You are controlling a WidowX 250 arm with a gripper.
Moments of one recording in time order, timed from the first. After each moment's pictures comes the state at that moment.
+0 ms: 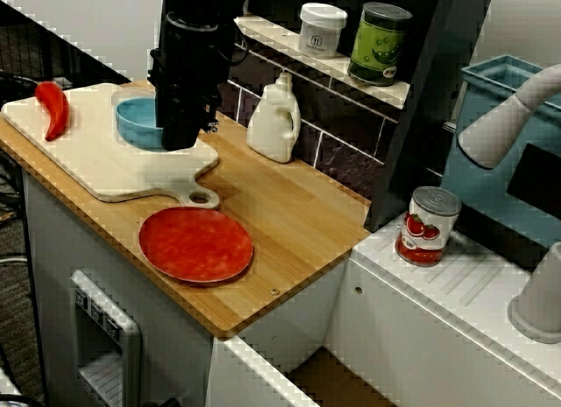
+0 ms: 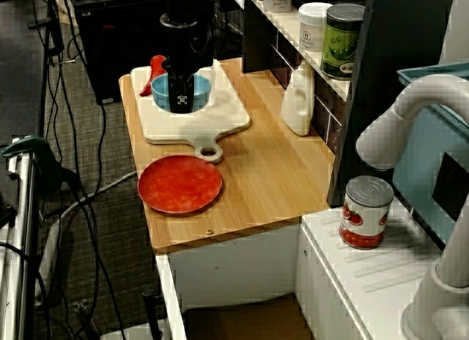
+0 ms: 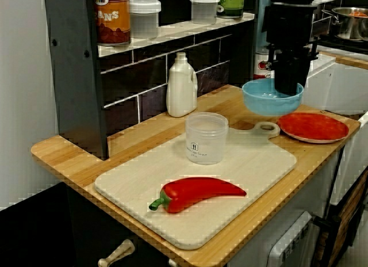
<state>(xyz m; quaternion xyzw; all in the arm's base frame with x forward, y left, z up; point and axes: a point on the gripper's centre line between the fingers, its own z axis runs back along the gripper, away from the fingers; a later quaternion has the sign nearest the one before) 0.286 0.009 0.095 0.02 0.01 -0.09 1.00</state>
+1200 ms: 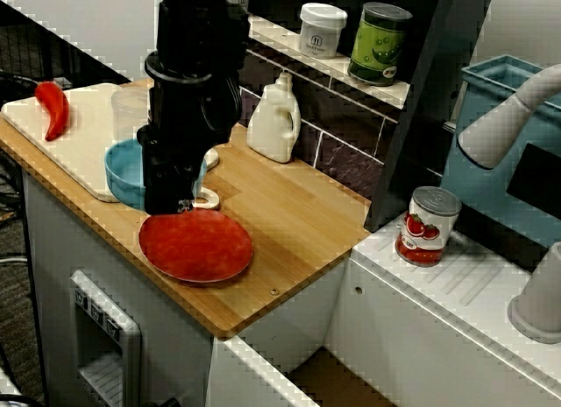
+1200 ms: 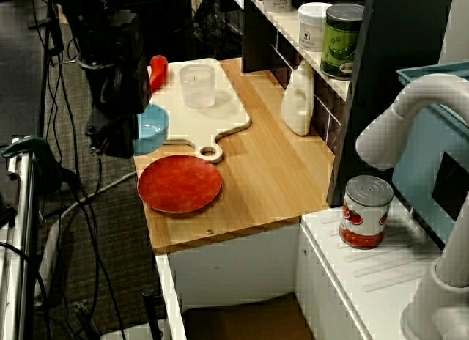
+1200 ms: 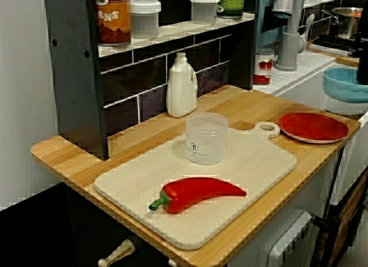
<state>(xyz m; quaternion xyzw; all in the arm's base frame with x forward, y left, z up) 0.208 -0.074 0.102 0.04 -0.02 -0.24 0.97</state>
